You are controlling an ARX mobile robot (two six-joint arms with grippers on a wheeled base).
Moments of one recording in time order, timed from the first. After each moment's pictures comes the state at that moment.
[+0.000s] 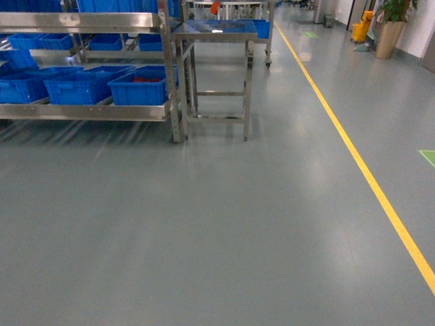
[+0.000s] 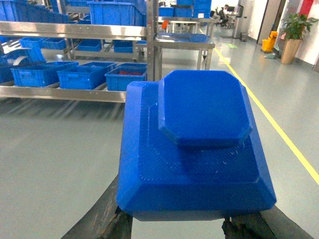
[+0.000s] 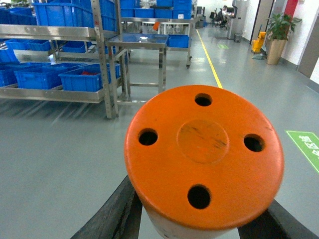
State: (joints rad) left arm 0.00 0.01 0.01 -0.01 0.00 0.00; right arm 0.00 0.00 0.01 0.00 0.00 -0.01
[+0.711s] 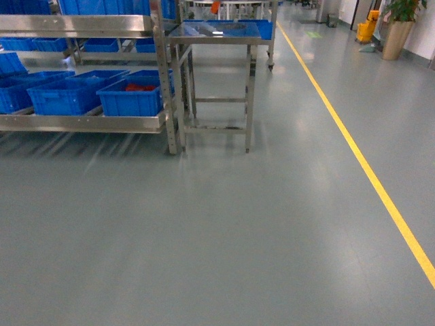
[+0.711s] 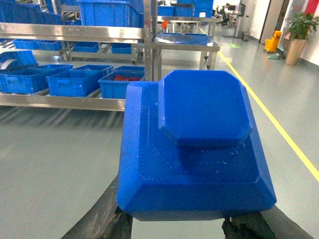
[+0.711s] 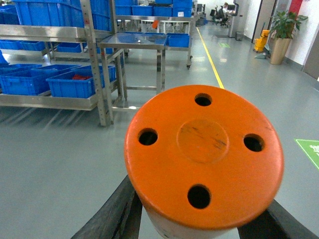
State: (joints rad) left arm 0.00 0.01 0.01 -0.01 0.00 0.00; right arm 0.00 0.00 0.01 -0.01 0.00 -0.01
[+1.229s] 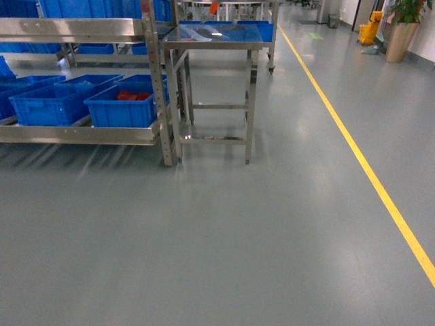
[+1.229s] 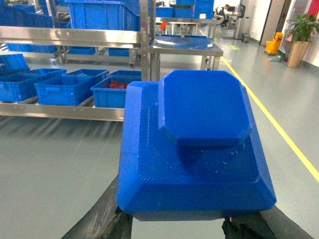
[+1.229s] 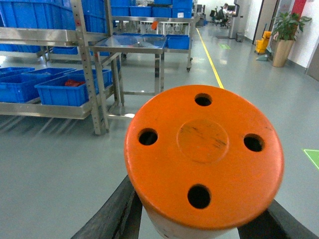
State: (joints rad) left arm 0.00 0.01 0.01 -0.01 0.00 0.00; right arm 0.00 0.00 0.01 -0.01 0.00 -0.01
